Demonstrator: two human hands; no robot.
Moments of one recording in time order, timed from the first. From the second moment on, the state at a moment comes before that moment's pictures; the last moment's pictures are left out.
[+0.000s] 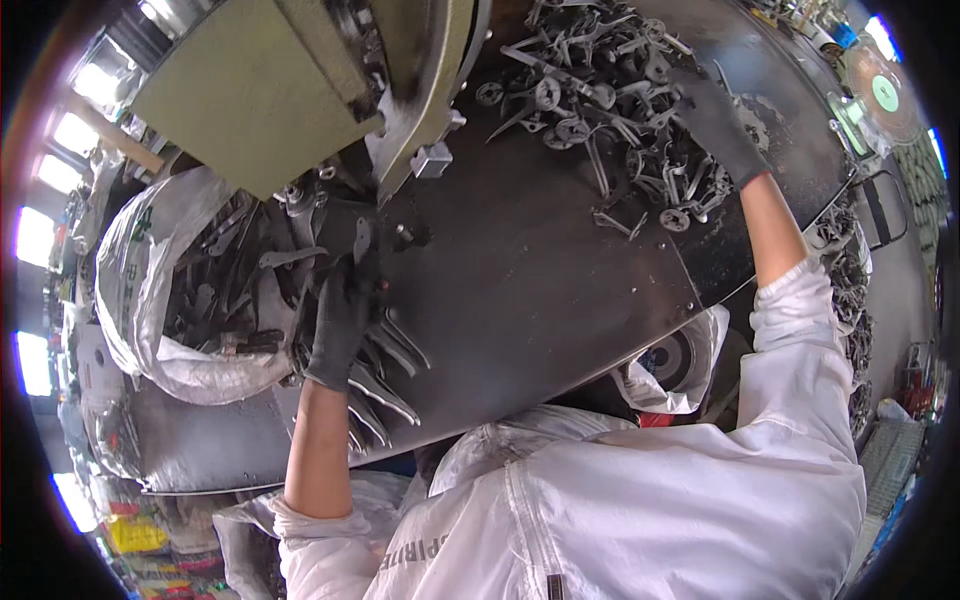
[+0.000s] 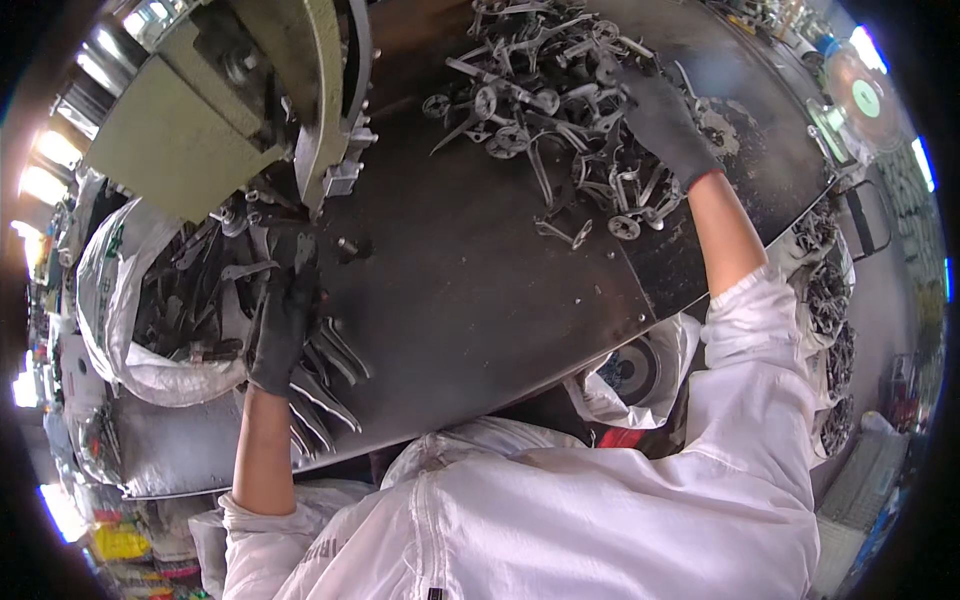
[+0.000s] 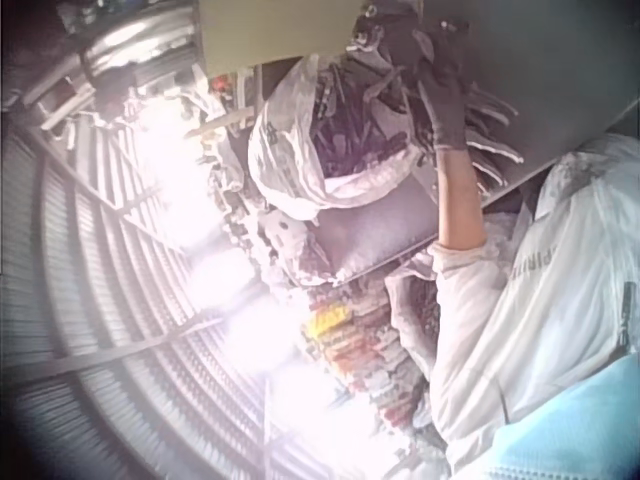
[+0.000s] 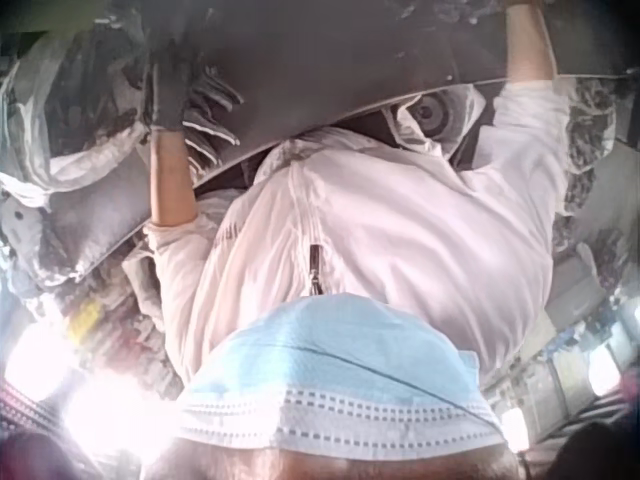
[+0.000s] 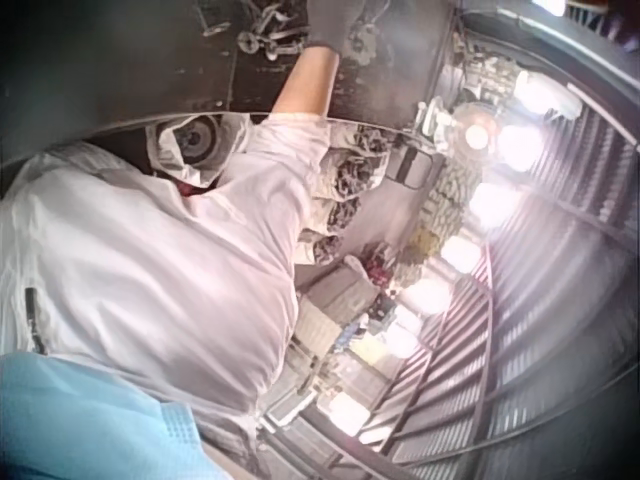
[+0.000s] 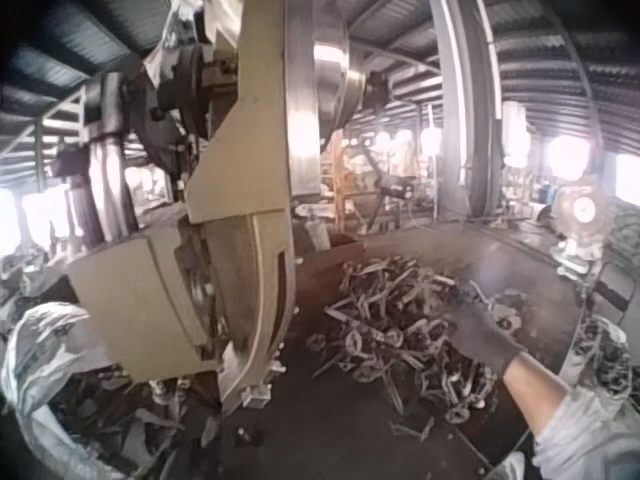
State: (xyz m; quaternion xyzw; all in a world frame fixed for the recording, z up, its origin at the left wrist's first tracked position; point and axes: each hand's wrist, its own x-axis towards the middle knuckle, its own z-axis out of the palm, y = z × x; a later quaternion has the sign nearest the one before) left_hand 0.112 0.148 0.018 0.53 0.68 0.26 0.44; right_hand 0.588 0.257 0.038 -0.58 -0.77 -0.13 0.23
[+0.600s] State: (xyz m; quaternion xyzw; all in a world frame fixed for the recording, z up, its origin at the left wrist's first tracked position) left_hand 0.079 0.159 -0.014 0.88 0.39 0.23 -0.12; right_hand 0.310 0.205 0.007 -0.47 -0.50 0.56 0.46
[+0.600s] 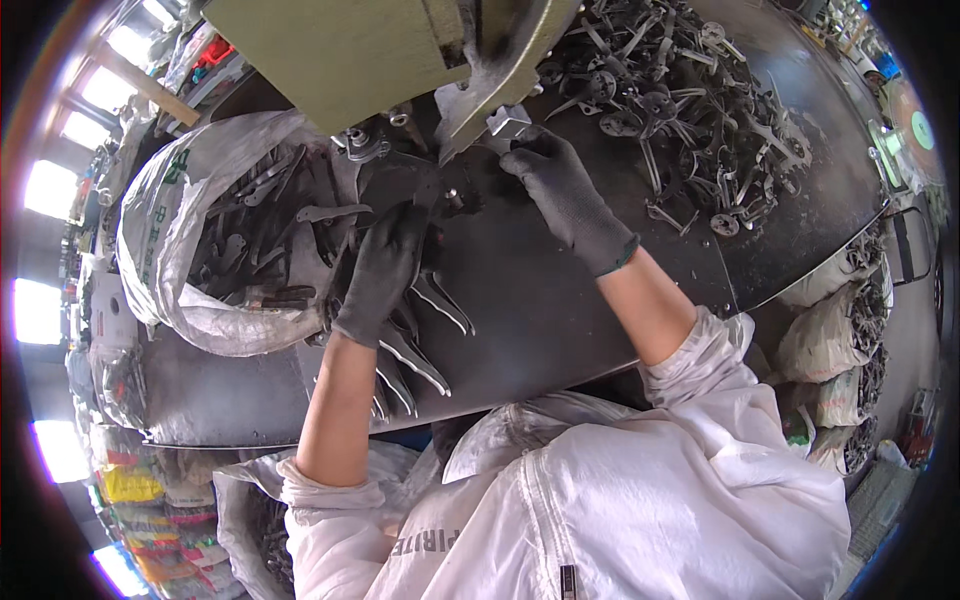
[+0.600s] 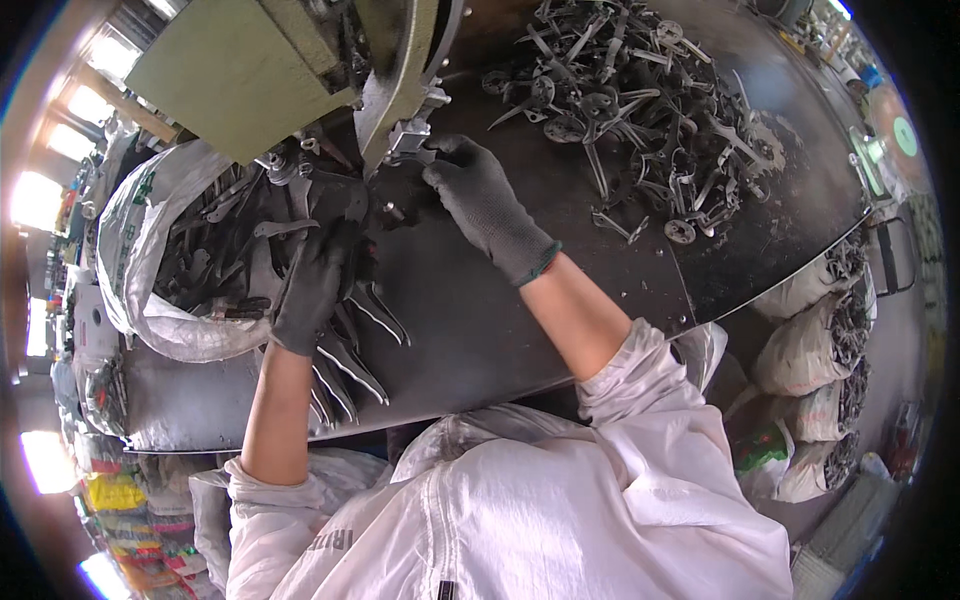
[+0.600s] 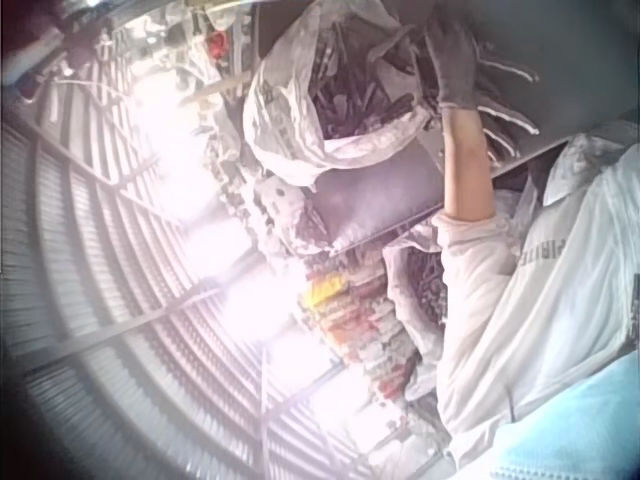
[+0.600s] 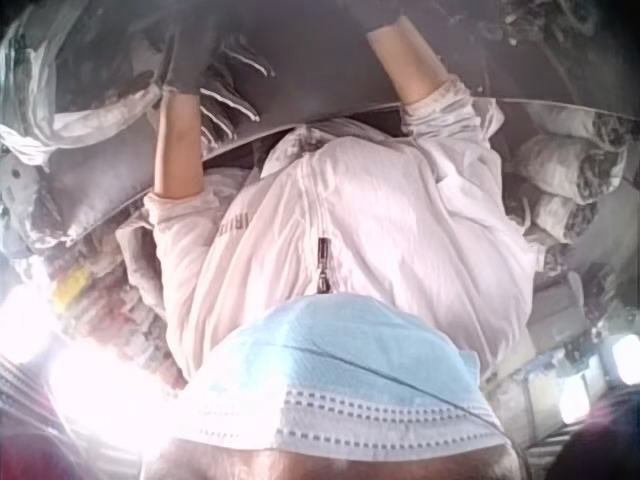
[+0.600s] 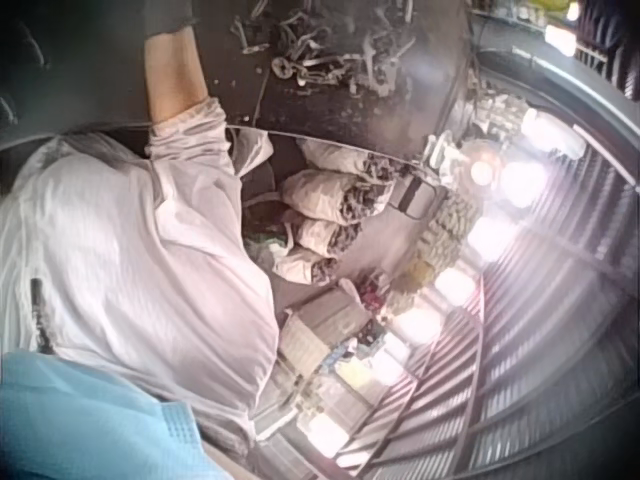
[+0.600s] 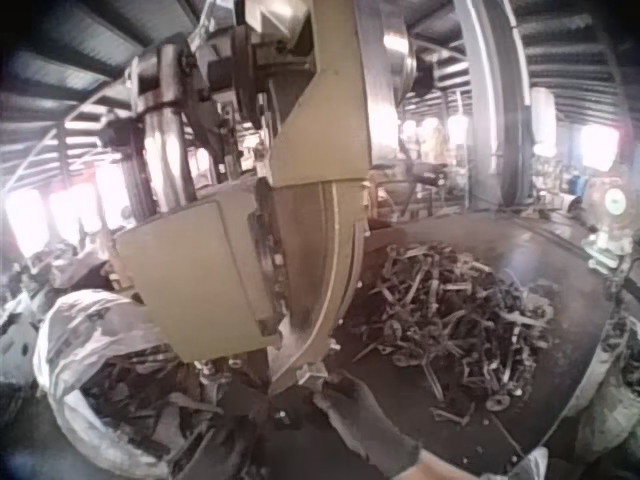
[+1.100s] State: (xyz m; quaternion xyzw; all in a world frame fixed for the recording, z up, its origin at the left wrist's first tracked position) left_hand 0.064 0.196 -0.036 0.74 0.56 0.23 0.28; right_hand 0.280 0.195 -0.033 -0.42 -0.54 0.61 0.40
